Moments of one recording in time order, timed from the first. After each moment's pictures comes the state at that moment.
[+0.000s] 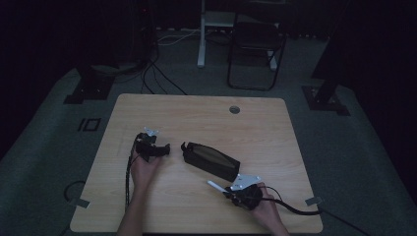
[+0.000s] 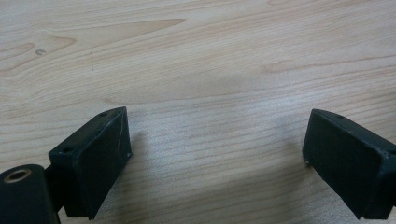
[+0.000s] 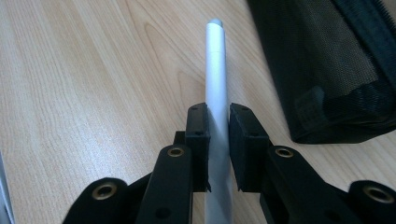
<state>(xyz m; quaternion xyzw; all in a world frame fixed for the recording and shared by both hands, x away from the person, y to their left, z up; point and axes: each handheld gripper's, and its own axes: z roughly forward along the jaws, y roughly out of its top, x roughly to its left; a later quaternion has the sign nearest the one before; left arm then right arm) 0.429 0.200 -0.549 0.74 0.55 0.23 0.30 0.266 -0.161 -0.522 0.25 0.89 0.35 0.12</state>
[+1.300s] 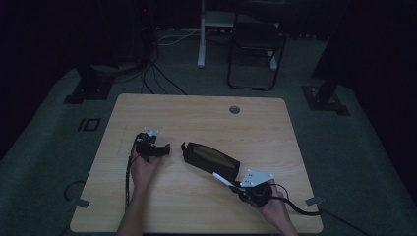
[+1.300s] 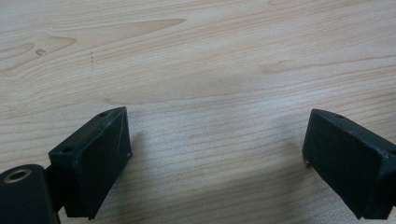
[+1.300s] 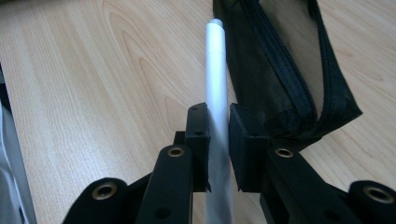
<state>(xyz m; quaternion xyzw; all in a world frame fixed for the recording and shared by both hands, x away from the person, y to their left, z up) 0.429 0.200 -0.549 0.74 0.55 0.23 0.30 0.261 -0.179 -0.487 0.24 0.88 0.39 0.15</state>
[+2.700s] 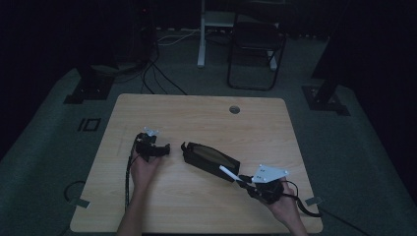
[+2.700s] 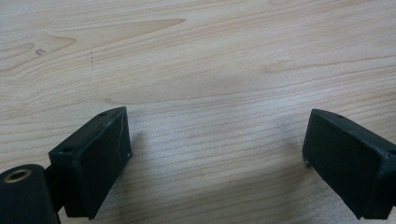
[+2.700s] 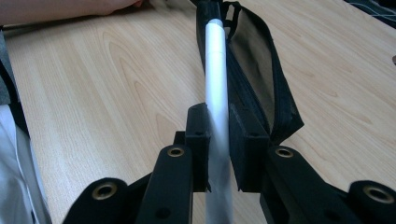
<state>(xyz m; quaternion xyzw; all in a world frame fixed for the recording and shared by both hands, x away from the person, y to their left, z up) 0.429 0.200 -0.549 0.74 0.55 0.23 0.30 0.257 -0.200 -0.455 0.25 0.86 0.41 0.17</state>
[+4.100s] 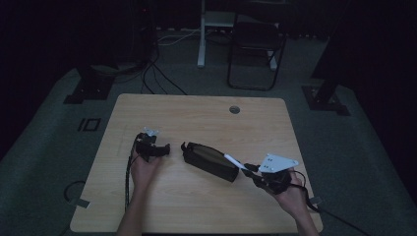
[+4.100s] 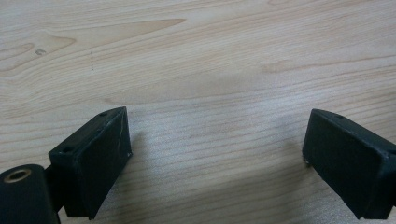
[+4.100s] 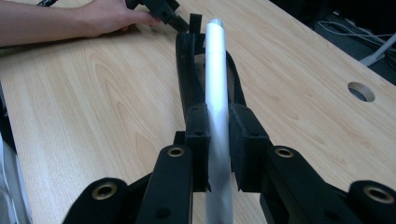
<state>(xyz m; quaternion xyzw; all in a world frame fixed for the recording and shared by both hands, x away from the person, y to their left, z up) 0.428 0.200 -0.549 0.74 0.55 0.23 0.30 0.268 -0.211 -0.418 0.24 0.85 0.42 0.20</state>
